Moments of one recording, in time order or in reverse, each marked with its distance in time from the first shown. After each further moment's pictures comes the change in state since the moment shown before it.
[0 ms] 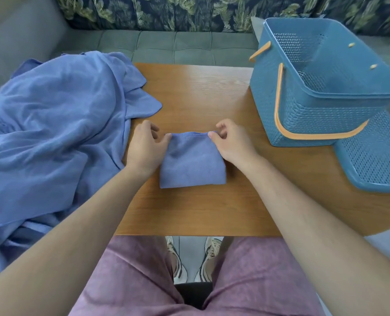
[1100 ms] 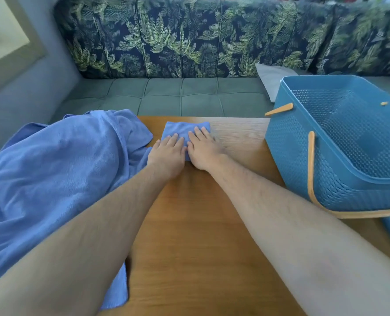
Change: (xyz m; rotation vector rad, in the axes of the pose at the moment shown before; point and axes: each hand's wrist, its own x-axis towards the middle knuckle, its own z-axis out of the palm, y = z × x) left_hand 0.194 0.007 0.059 0.715 -0.223 0.398; right_hand 0.212 -0.055 0.081 -0.552 -0.158 -0.237
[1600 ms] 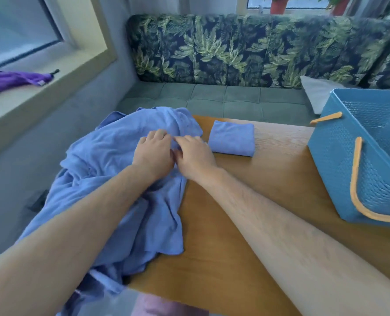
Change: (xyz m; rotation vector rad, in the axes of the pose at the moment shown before) left_hand -0.139 -0.103 -0.089 0.083 0.232 -0.152; right_hand -0.099 -0.175 -0.042 0.266 0.210 -0.324
